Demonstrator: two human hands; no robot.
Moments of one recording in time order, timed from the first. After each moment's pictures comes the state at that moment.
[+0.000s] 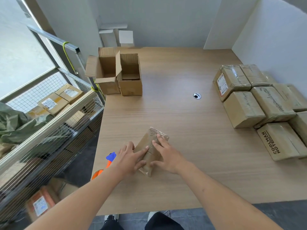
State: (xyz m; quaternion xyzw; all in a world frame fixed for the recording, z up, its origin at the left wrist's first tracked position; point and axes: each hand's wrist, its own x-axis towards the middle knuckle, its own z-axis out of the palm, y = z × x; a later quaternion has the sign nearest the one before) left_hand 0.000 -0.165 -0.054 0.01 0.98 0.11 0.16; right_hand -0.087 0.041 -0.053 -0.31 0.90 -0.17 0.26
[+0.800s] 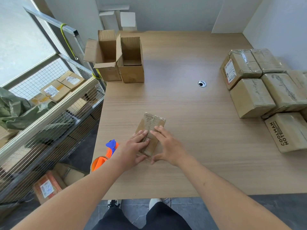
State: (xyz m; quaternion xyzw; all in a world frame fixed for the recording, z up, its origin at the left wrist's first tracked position) left_hand 0.009 -0.154 -0.063 0.08 0.96 0.26 0.05; right_hand -0.077 0.048 -0.062 -0.33 0.89 -0.25 0.20
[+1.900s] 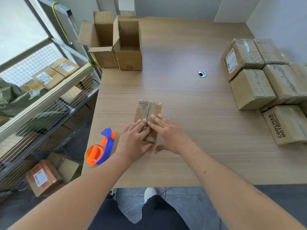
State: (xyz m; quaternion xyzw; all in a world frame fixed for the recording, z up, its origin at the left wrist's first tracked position) left_hand 0.012 -0.116 -0.073 0.01 0.98 0.20 -0.03; right_hand -0.085 0.058 -0.051 -0.42 0.89 -0.07 0.17
